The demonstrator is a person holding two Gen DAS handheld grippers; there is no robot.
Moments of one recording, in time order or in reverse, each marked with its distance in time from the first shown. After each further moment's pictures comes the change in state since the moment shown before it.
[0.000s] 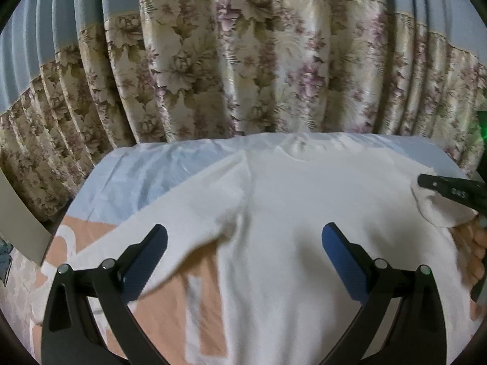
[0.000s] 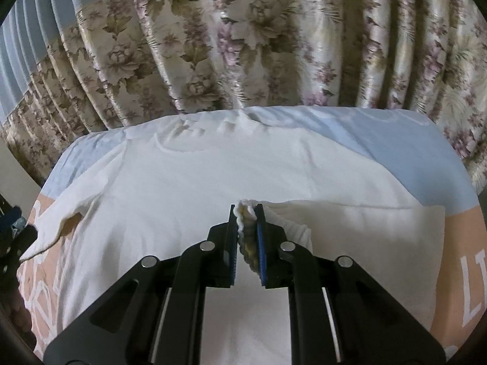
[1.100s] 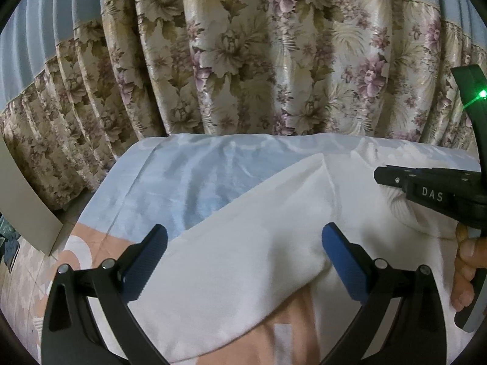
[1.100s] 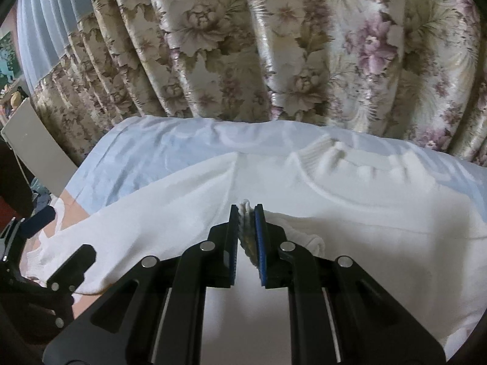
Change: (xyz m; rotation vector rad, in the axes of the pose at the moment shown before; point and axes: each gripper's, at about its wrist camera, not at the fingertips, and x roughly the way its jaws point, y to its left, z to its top) left arm 0.064 0.088 0.006 -0.064 0.033 0.089; right arm 0.107 0.180 0.051 -0.169 0.065 0.188
